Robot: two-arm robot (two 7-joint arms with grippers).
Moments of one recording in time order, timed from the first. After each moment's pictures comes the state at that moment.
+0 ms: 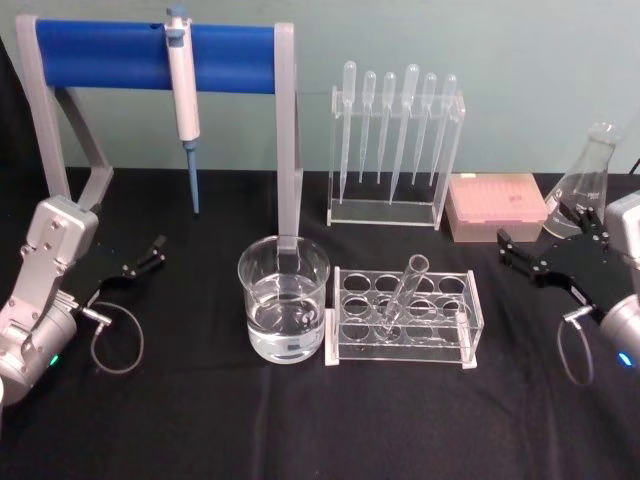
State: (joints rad) left arm -0.20 0.60 0.45 -1.41 -0.25 -0.12 0.03; right arm 0.17 0.62 -0.39 -1.48 0.31 -0.13 0.03
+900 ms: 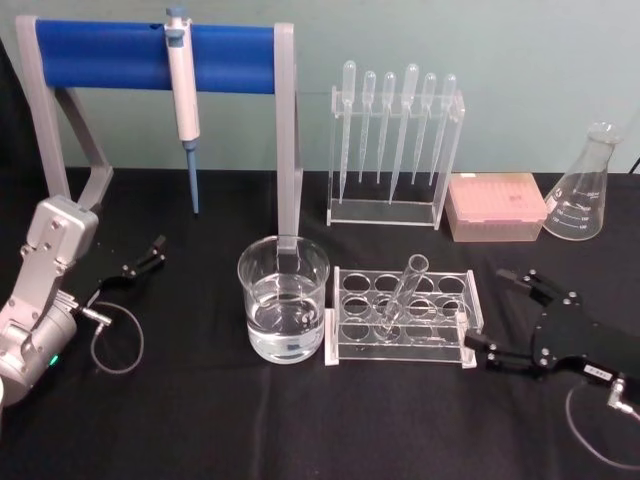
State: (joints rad) left arm -0.20 0.60 0.45 -1.41 -0.25 -0.12 0.03; right arm 0.06 0.80 -0.33 -1.58 0.61 -0.23 0.73
